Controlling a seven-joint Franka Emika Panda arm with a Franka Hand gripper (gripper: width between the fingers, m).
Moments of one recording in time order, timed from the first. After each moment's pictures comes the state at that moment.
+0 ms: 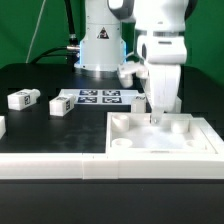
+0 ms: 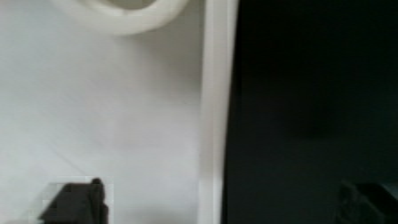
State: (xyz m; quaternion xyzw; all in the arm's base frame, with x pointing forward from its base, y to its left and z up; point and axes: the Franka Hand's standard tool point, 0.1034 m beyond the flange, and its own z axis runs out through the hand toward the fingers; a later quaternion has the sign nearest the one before) arm 0.489 0.080 0.031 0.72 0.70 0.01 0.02
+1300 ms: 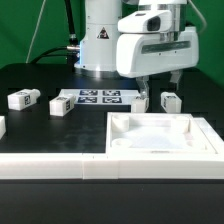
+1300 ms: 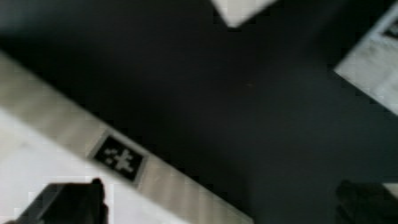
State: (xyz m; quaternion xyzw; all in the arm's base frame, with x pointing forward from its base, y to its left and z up) arm 0.452 0.105 0.054 0.97 0.25 0.05 -0.01
